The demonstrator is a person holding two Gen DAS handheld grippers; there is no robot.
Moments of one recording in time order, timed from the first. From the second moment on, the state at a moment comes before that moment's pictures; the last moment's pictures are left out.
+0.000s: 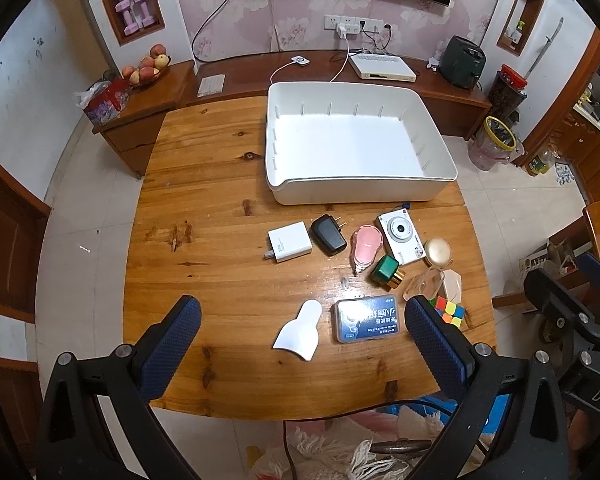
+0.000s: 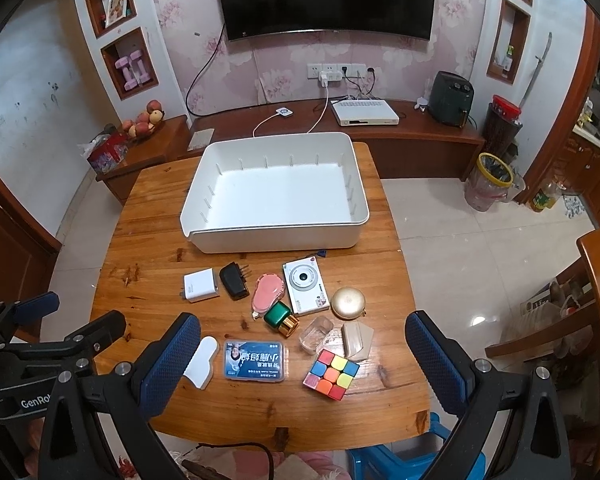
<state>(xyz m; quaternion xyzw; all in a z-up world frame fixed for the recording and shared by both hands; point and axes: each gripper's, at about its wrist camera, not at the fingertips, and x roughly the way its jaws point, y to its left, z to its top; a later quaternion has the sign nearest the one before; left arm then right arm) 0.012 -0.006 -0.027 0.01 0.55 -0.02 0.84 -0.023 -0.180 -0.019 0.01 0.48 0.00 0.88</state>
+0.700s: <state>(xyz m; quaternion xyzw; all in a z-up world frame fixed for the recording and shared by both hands) 0.026 0.005 -0.066 0.04 0.58 -0.01 0.81 -0.002 -0.217 -0.053 0.06 0.54 -0.02 0.84</state>
